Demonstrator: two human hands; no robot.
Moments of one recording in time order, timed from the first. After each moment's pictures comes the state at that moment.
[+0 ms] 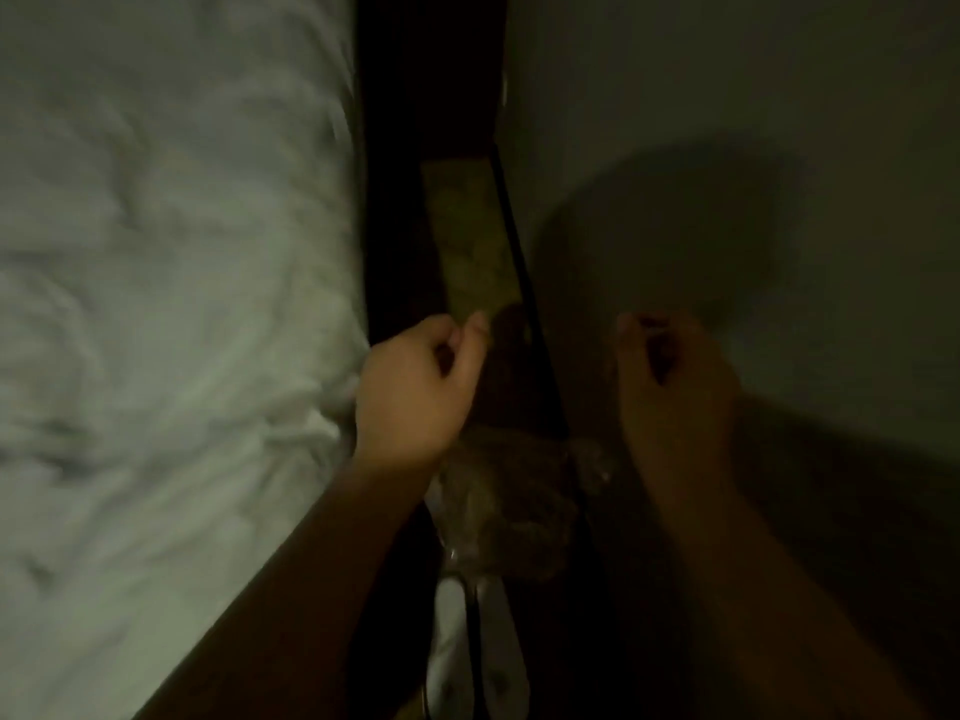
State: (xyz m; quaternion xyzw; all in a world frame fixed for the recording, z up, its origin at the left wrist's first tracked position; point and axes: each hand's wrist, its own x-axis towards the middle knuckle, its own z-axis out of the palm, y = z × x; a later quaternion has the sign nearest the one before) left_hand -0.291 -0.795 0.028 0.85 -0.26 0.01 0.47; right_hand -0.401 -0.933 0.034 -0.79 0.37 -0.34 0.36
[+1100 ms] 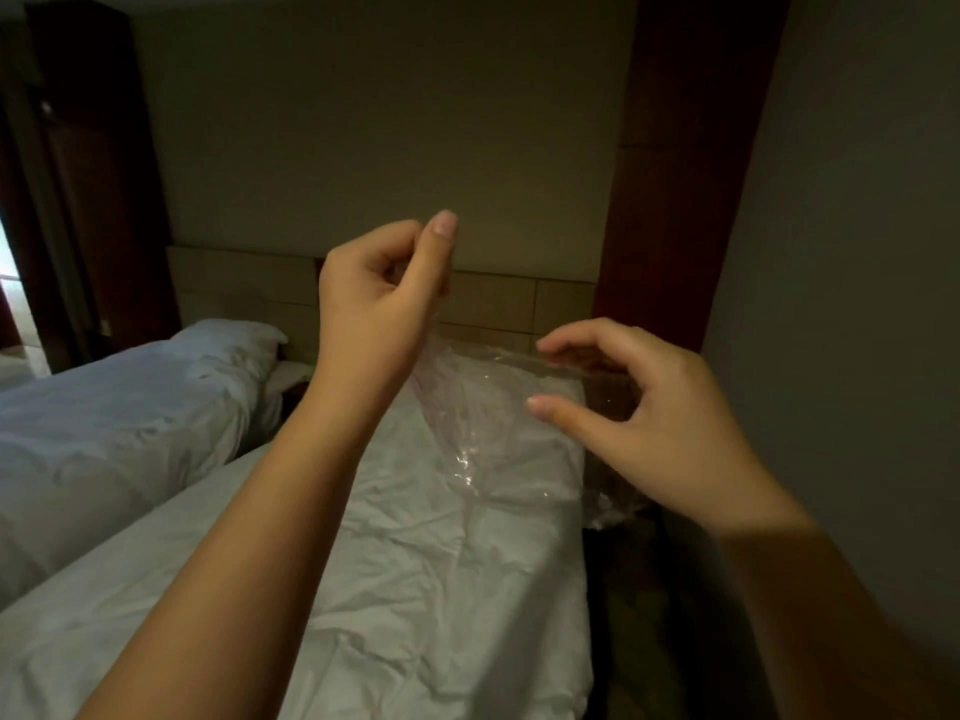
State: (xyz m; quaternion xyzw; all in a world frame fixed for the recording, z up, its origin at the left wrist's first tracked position) left_hand -0.342 -0.436 0.666 0.61 -0.33 0.39 0.61; right_hand -0.426 -0.613 0.636 -0.87 -0.18 -0.35 0.30
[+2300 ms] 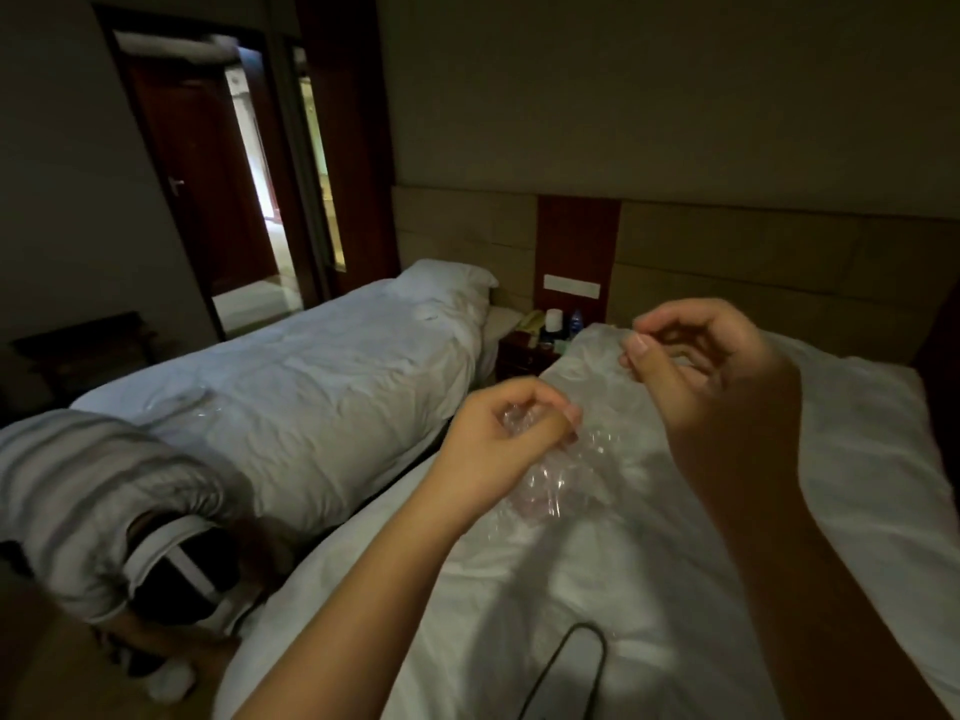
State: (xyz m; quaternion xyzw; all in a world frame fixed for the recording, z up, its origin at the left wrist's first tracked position) left_hand -0.105 -0.007 0.538 0.74 -0.19 0.14 0.63; right_hand -0.113 -0.163 0.575 -0.70 -0.23 -0.40 0.54
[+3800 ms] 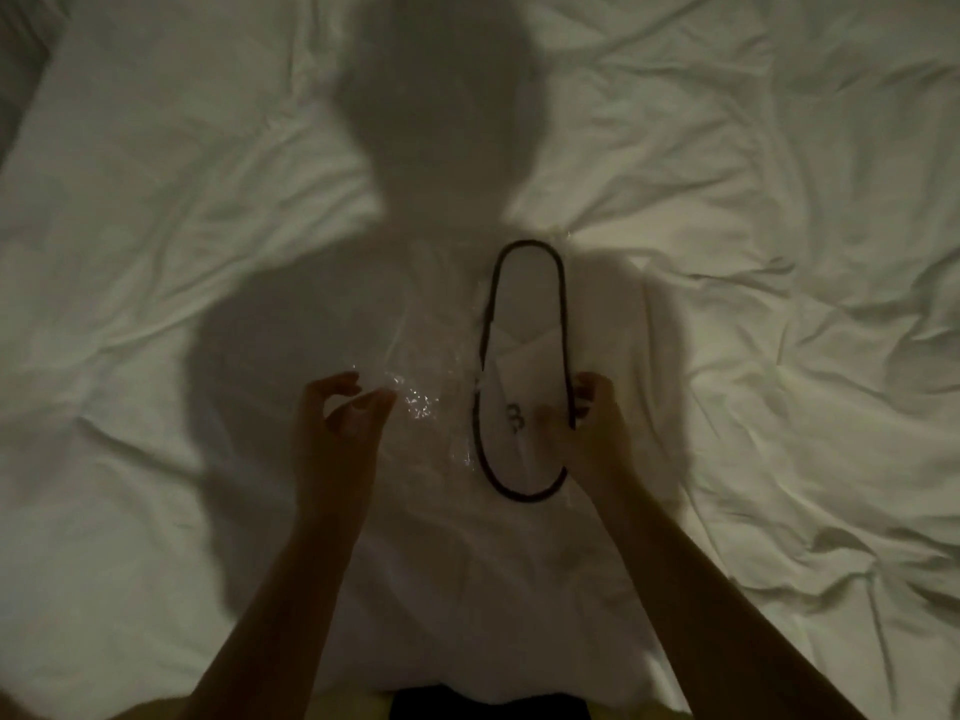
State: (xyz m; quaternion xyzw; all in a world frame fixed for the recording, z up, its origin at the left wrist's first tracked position) left_hand 0.001 0.067 -0.043 0.83 0.10 -0.04 0.54; right_hand -0.074 -0.137 -0.093 -0.76 0.43 0.04 0.48
